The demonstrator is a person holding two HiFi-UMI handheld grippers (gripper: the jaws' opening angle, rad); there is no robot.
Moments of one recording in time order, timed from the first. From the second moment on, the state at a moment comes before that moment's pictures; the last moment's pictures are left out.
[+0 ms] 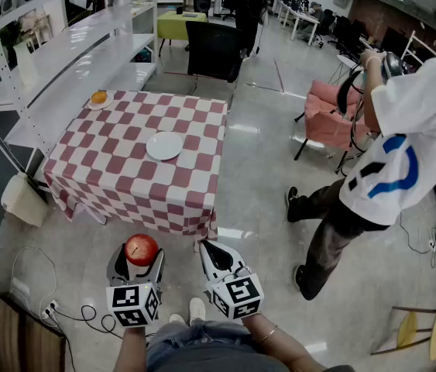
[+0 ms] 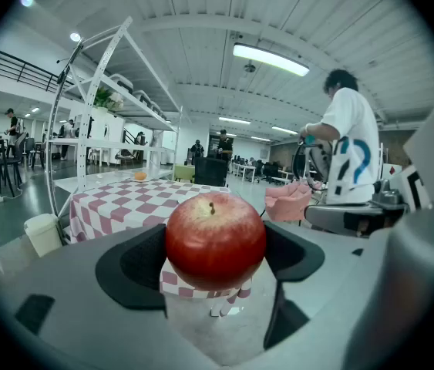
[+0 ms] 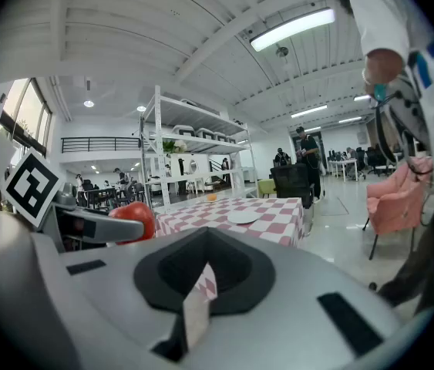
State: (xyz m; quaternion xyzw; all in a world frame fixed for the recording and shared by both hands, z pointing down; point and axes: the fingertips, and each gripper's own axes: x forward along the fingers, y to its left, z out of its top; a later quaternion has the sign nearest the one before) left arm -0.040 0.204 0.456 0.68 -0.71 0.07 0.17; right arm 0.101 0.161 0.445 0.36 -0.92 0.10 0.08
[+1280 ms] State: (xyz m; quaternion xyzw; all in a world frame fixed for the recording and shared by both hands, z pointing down) left arm -0.037 0.186 0.453 0.68 -0.71 0.08 0.16; right arm 0.103 0.138 0.444 0.36 -0.92 0.13 0.06
